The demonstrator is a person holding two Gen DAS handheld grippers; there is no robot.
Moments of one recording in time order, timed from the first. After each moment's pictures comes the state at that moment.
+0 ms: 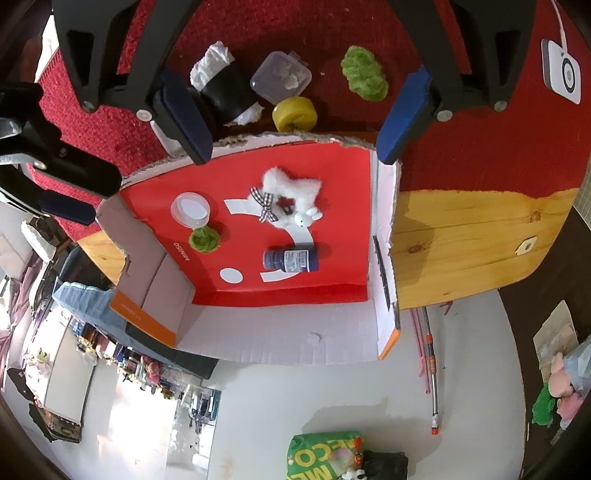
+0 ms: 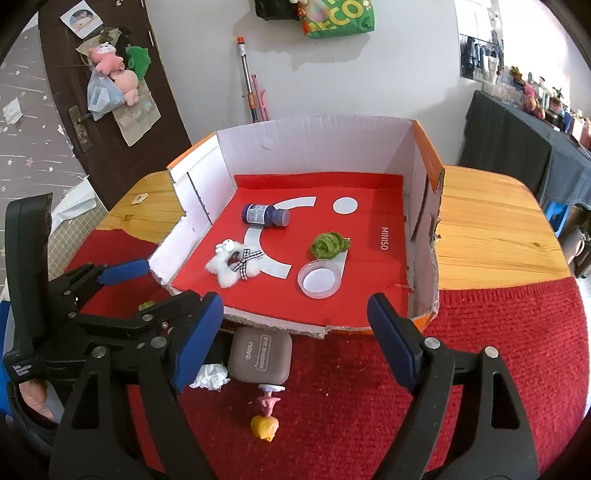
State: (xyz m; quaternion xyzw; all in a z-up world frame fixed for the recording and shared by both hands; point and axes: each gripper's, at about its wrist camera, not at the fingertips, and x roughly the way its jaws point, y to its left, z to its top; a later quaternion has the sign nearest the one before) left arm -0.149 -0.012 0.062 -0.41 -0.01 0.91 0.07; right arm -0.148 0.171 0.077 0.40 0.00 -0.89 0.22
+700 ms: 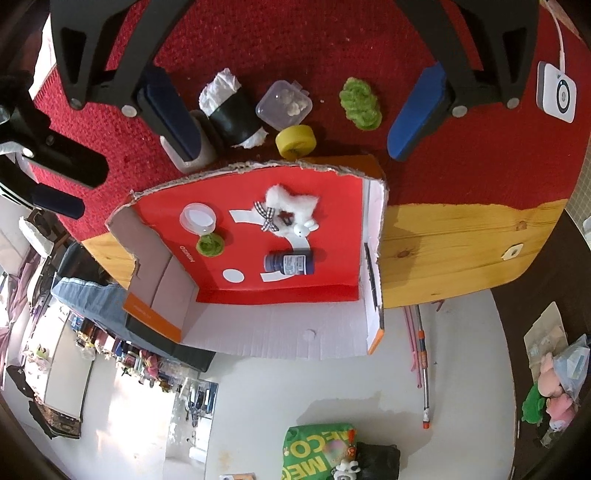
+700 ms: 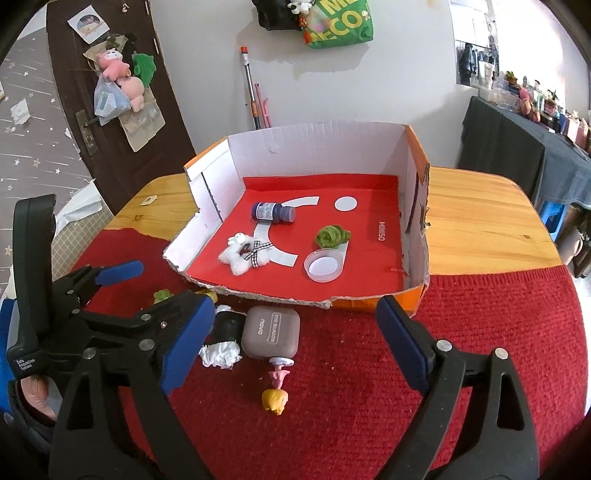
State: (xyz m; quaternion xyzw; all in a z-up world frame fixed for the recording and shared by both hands) left arm -0.124 -0.012 0.066 -0.40 -0.01 0.92 0.06; right arm -0.117 0.177 0.083 0.38 0.00 -0.90 0.23
